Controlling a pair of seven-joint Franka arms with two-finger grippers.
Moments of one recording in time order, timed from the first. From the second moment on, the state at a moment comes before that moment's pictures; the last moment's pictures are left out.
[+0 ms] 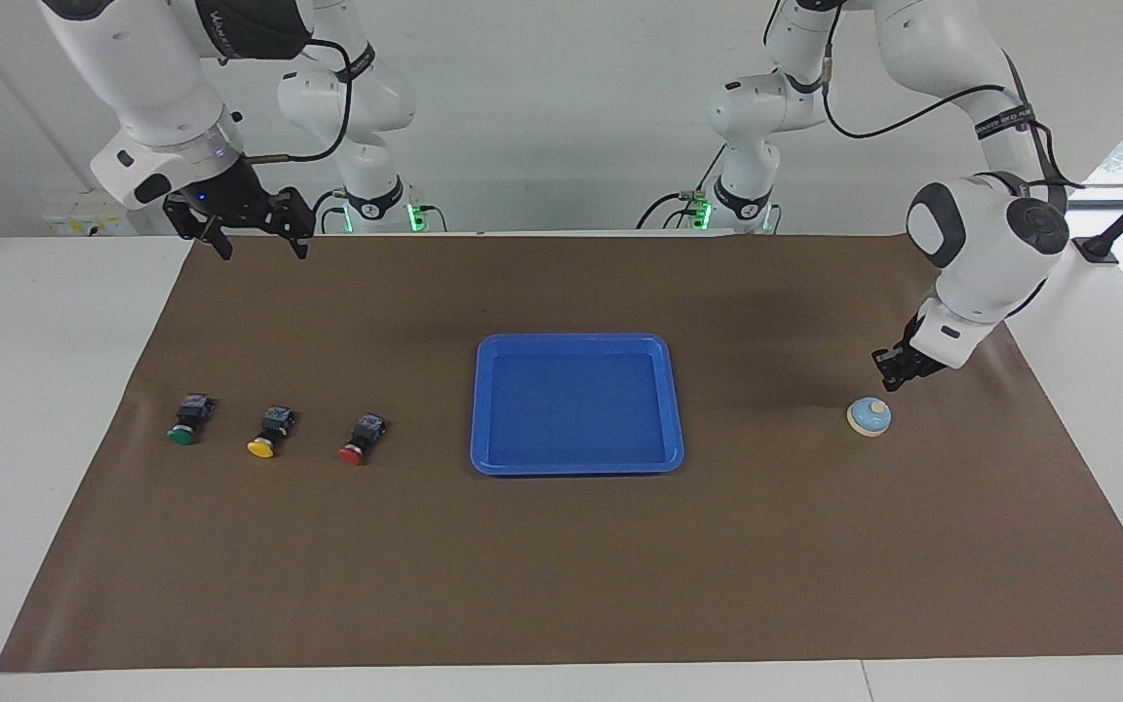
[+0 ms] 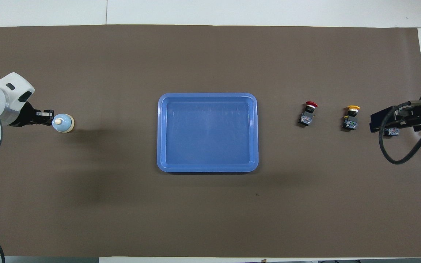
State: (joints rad) left arm 0.10 0.17 -0.04 -2.00 0.01 2.14 0.06; right arm -0.05 -0.02 0.07 -1.61 0.00 1.46 0.03
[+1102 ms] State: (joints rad) left arm 0.11 0.24 -0.04 -1.99 0.01 2.20 0.06; right arm -0.05 -0.02 0.07 -1.61 0.00 1.46 0.03
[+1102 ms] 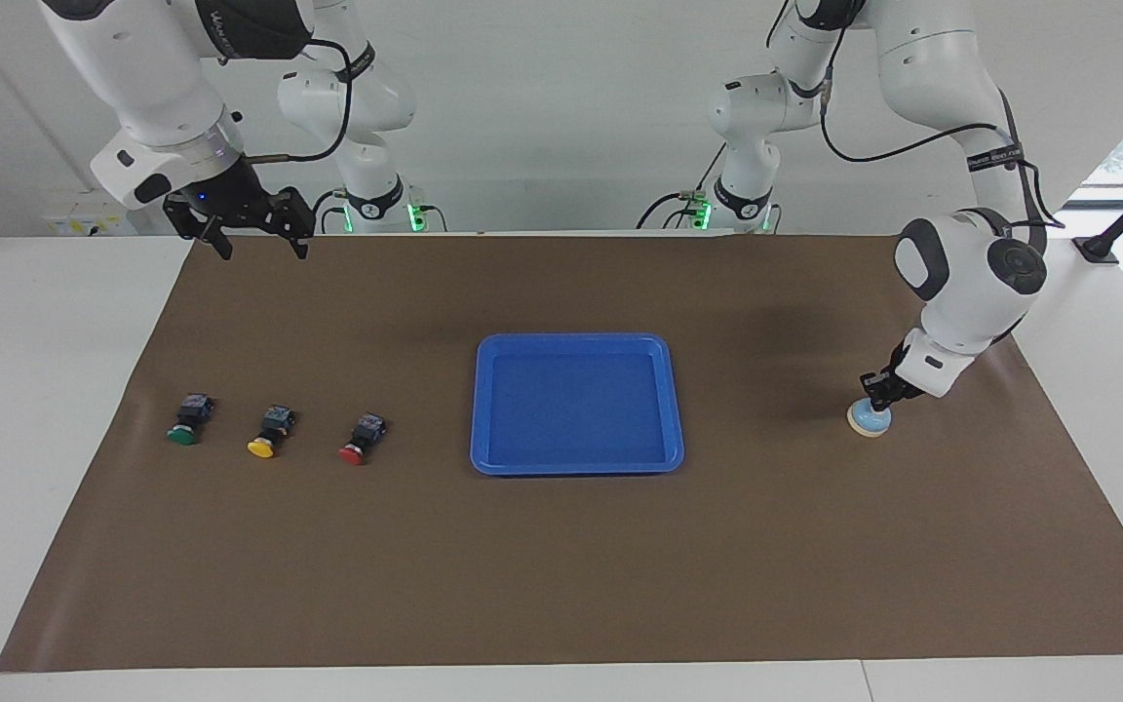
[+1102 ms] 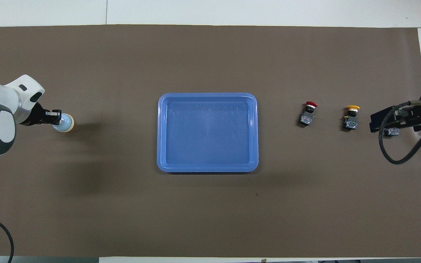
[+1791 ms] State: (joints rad) left arm 0.05 0.12 -0.05 -1.81 0.01 1.85 -0.01; right arm -0.05 -0.02 0.07 -1.61 0.00 1.46 0.03
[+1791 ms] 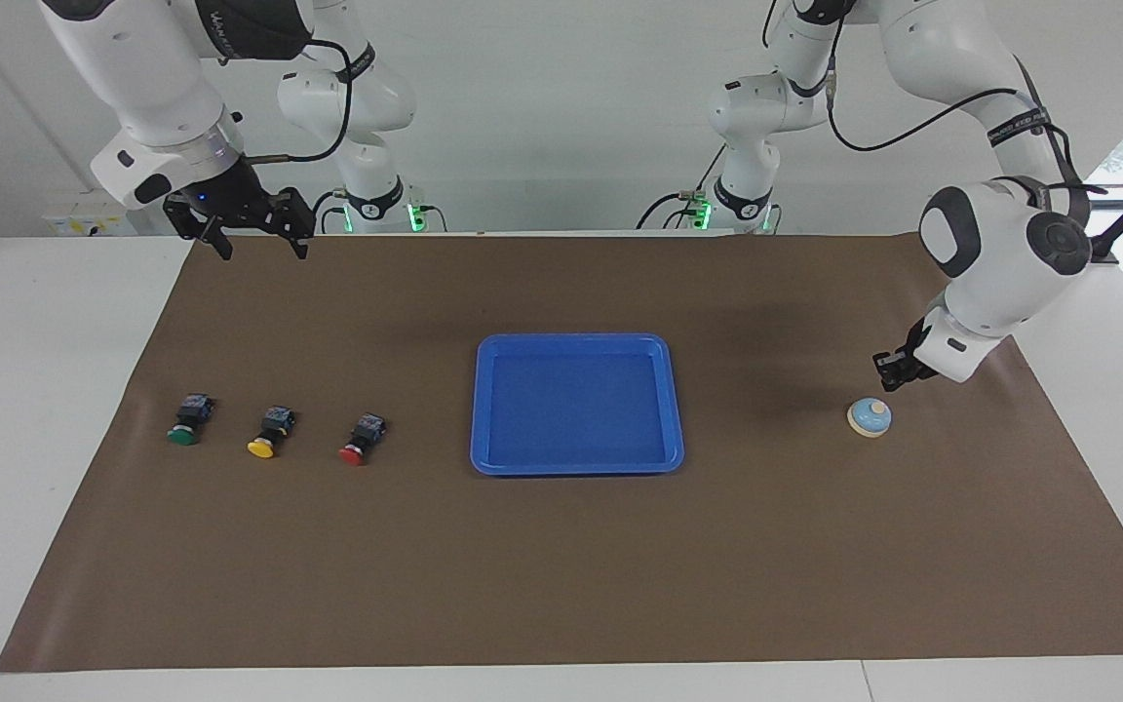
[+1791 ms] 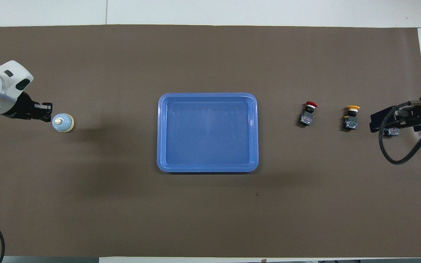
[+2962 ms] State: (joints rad) left arm 0.04 -0.05 -0.05 -1.81 -0.01 1.67 -0.06; right arm -0.05 -0.02 0.07 -1.61 0.00 1.46 0.03
